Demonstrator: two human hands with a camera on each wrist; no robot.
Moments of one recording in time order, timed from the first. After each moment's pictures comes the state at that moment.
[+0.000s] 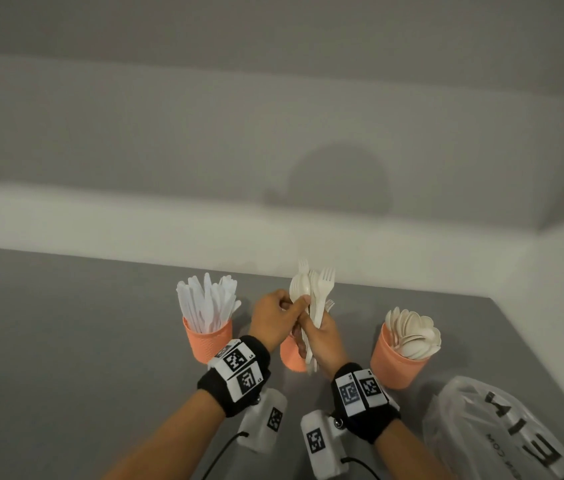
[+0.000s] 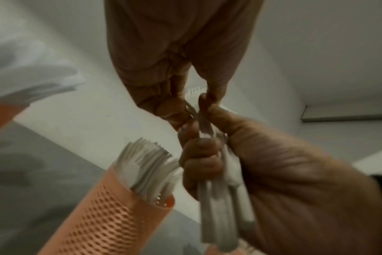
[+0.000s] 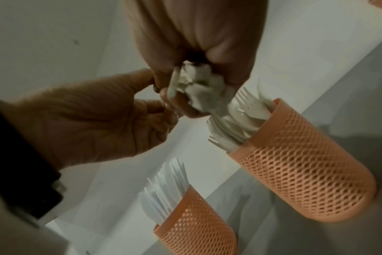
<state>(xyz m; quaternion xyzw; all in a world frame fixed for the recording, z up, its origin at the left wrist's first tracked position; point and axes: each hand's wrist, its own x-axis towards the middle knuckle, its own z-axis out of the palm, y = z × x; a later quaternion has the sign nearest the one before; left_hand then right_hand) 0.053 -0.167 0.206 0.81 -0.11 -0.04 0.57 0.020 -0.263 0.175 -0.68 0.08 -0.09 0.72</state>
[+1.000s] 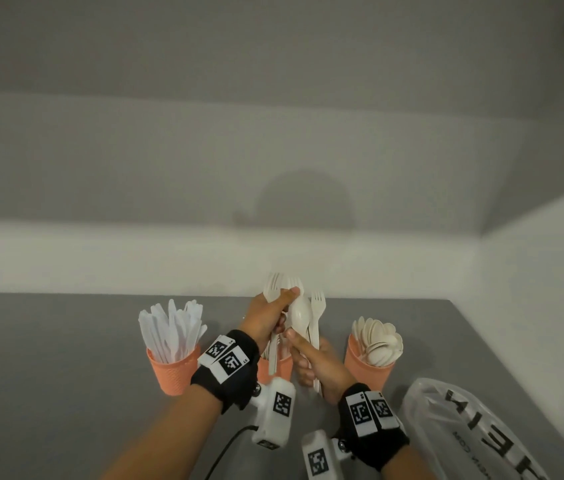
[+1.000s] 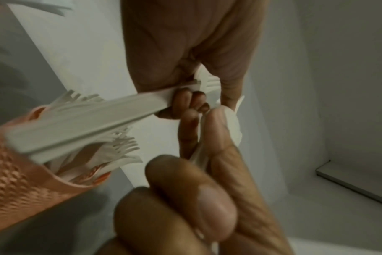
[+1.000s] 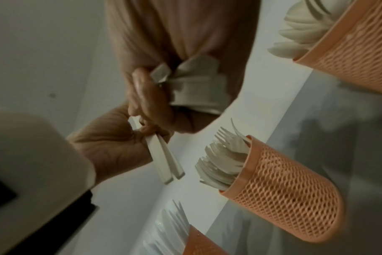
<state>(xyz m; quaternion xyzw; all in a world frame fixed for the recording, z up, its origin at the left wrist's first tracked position) 0.062 -0.208 0.238 0.65 -0.08 -0.19 0.73 -0.023 -0.301 0.203 -0.60 0.08 0.02 0.80</state>
